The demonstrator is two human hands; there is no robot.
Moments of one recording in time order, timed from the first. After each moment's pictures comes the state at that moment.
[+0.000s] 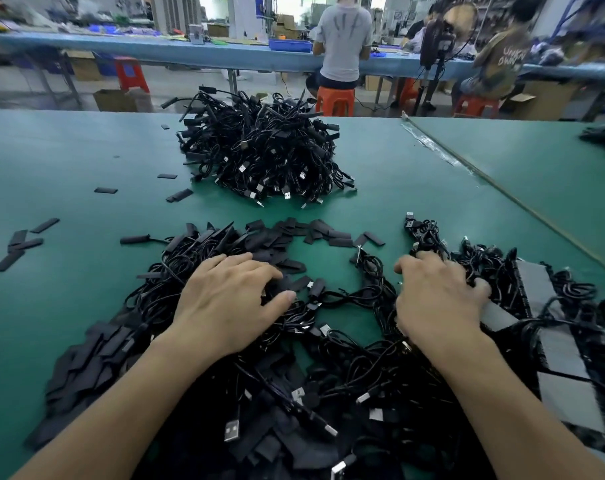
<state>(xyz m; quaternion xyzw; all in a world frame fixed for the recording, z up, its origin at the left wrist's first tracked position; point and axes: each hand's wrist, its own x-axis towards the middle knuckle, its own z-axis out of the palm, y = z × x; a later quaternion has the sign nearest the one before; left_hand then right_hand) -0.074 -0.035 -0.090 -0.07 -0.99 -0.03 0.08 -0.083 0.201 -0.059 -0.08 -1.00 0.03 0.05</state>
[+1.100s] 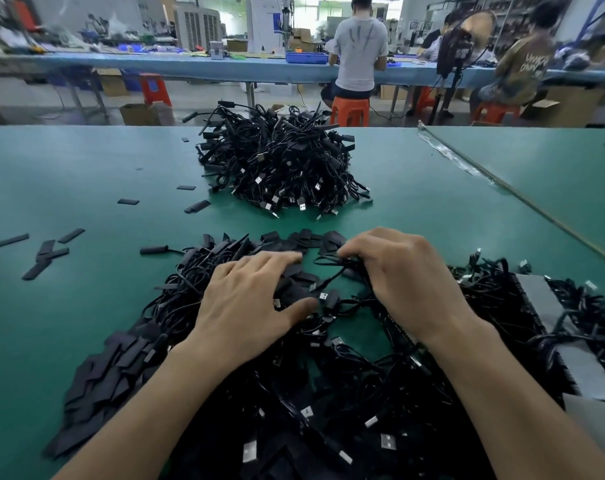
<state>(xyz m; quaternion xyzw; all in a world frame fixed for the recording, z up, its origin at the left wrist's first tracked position) -0.074 -0.030 -0.079 -0.08 -0.97 -0.16 0.16 -0.106 0.181 -0.040 0.30 -0.90 0.24 0.22</state>
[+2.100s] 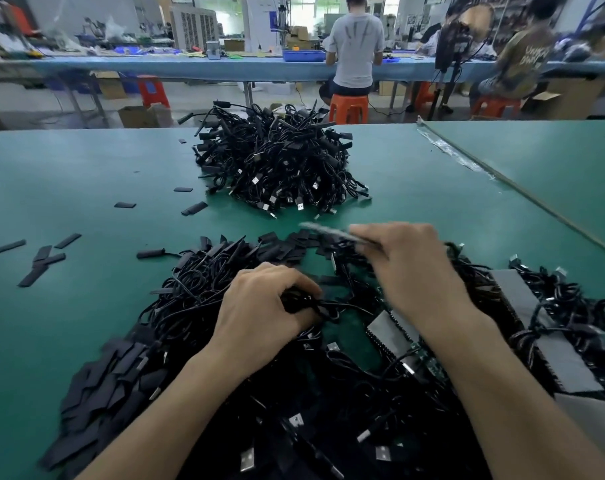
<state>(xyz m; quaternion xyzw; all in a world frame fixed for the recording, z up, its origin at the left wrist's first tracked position) -0.075 -0.013 -0.085 -0.13 -0.91 -0.35 0.20 -0.113 0.178 -0.035 0.19 -0.92 0.27 0.20</state>
